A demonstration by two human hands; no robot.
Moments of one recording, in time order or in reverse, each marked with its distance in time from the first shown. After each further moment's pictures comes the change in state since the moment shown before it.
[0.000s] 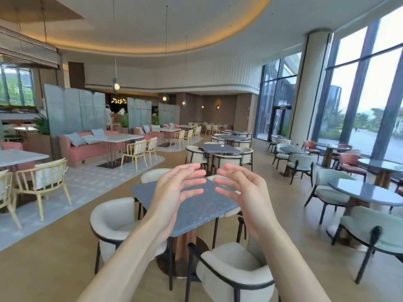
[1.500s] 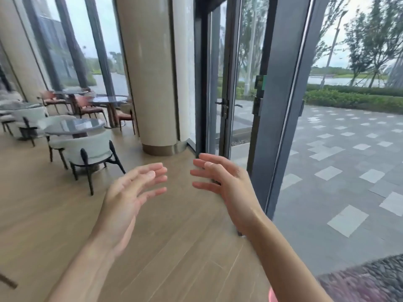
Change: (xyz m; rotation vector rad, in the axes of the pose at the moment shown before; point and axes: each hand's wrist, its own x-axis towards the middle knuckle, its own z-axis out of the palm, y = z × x) left_hand -0.695 -0.045 0.681 -0.193 -0.975 -0.350; right_hand -0.739 -0.375 -0.661 -0.382 0.973 -0.110
